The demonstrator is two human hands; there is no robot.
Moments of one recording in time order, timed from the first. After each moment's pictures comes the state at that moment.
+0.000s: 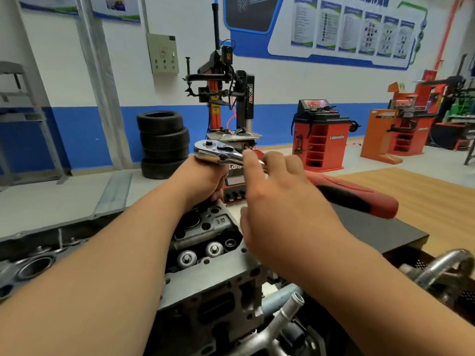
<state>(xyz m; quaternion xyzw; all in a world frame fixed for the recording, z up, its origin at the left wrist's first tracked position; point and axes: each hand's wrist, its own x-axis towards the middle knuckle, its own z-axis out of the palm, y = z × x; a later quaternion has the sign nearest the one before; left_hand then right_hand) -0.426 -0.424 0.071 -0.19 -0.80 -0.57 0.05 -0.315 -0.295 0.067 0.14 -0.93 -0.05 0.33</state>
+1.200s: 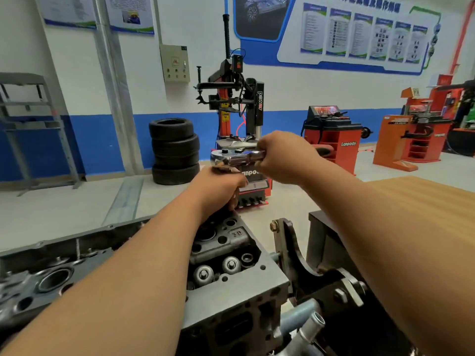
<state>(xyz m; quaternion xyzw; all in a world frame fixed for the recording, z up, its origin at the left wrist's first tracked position) -0.435 -0.428 0.068 -0.17 -0.79 -0.59 0.04 -0.437 -0.278 0.116 0.10 -0.95 0.09 0.27</state>
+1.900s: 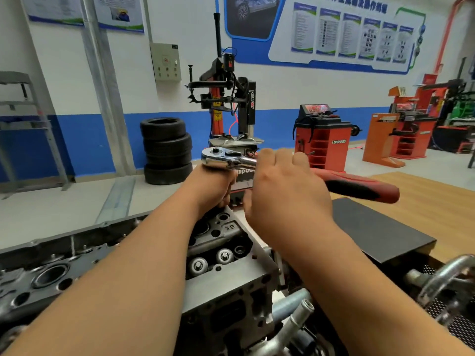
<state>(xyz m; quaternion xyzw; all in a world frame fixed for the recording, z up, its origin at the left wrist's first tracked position) -0.427 -0.421 0.072 -0.15 -0.80 -0.57 0.05 -0.340 -0.301 0.078 0.05 -0.93 0.01 0.37</state>
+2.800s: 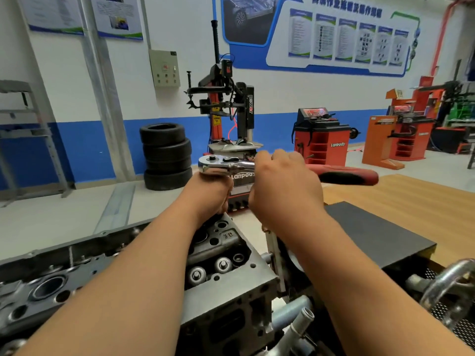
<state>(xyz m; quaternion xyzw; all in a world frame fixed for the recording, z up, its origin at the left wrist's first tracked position) -0.429 -0.422 0.068 -0.13 -0.80 -0.58 0.08 -0.364 -0.293 0.090 0.05 -0.93 0.04 0.36</state>
